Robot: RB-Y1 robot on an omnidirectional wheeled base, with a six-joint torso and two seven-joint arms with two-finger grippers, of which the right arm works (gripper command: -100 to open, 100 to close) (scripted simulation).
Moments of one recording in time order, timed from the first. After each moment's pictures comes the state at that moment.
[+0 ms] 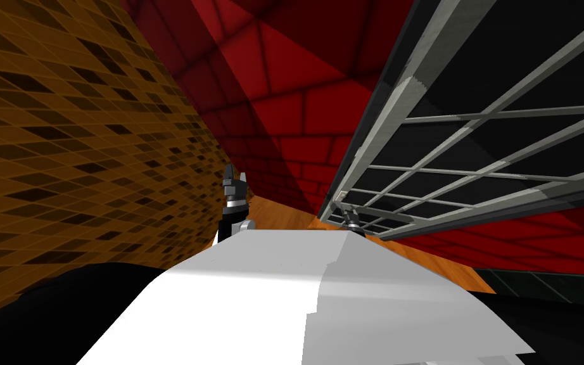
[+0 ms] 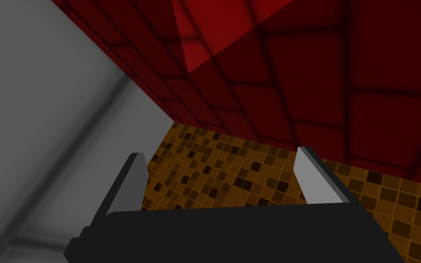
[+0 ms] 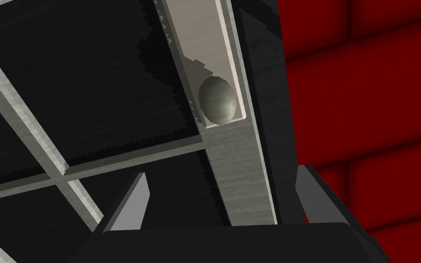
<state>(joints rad) 0.05 -0.20 -0.44 -0.66 0.23 -0.93 1.02</state>
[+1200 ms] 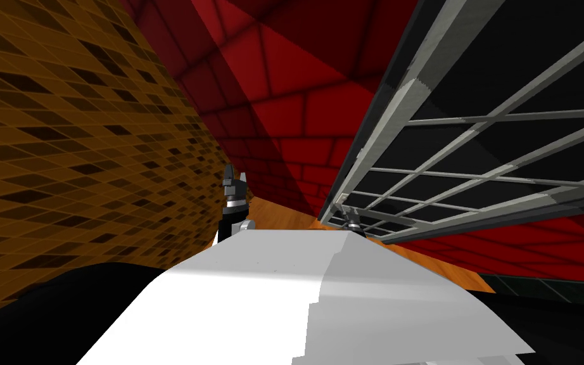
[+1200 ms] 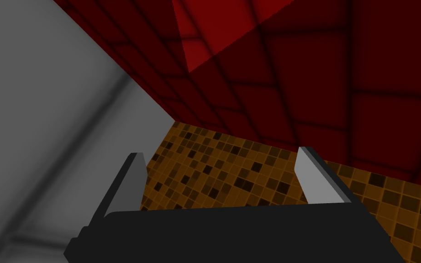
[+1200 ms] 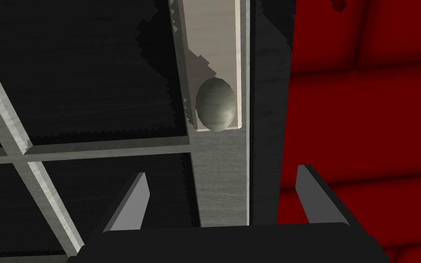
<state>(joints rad) 0.03 -0.19 -0.47 -0.64 0.26 -0.92 1.21</state>
